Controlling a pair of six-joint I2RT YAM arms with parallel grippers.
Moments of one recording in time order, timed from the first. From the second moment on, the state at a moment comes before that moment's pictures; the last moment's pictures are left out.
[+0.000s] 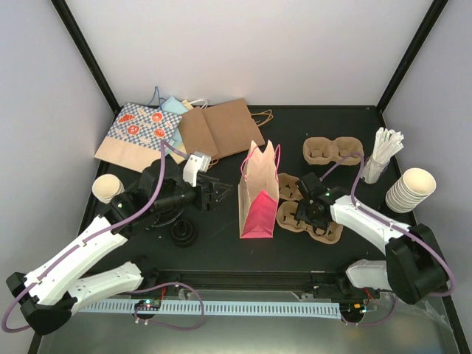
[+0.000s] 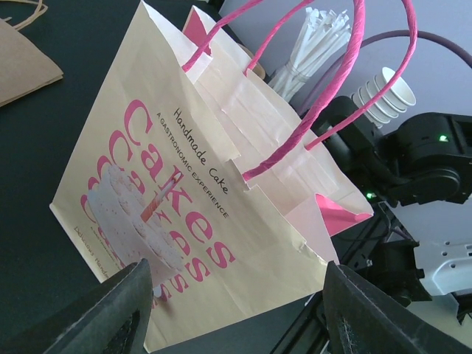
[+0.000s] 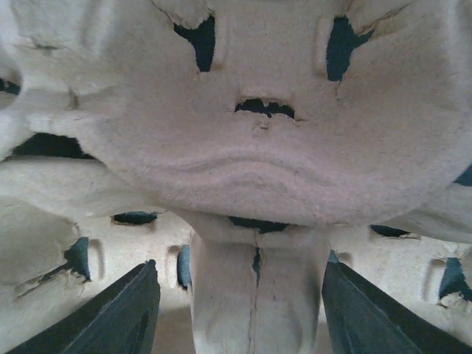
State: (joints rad) left arm -0.77 0.88 1.00 -0.54 0.23 -0.52; right arm 0.52 1.26 0.69 -0.75 0.12 0.84
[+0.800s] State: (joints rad) left arm -0.78 0.89 1.00 -0.54 0.23 -0.53; right arm 0.52 1.06 0.75 -0.86 0.09 0.82
